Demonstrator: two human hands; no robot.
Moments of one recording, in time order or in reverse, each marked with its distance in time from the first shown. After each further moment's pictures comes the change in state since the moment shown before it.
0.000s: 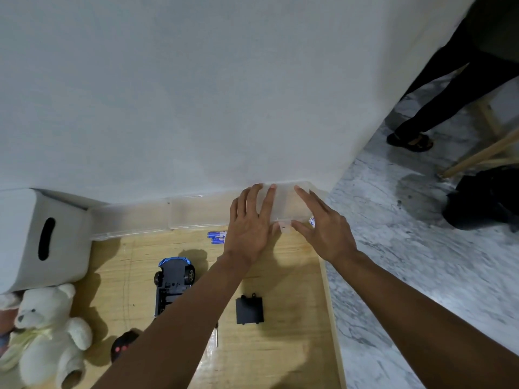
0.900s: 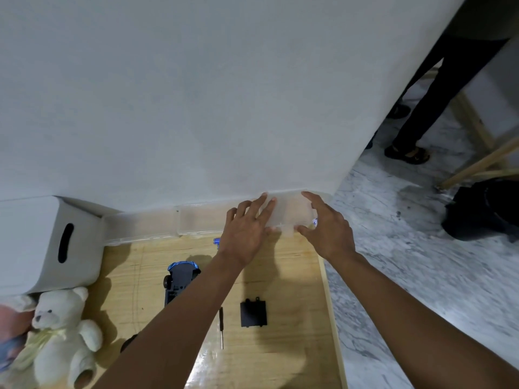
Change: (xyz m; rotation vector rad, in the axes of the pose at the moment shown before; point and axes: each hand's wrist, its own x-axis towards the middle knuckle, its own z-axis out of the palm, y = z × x) left_hand -0.001 -0.017 -0.029 0.020 -0.168 0.047; right_hand 0.002 -0.015 -0.014 0.026 0.050 0.182
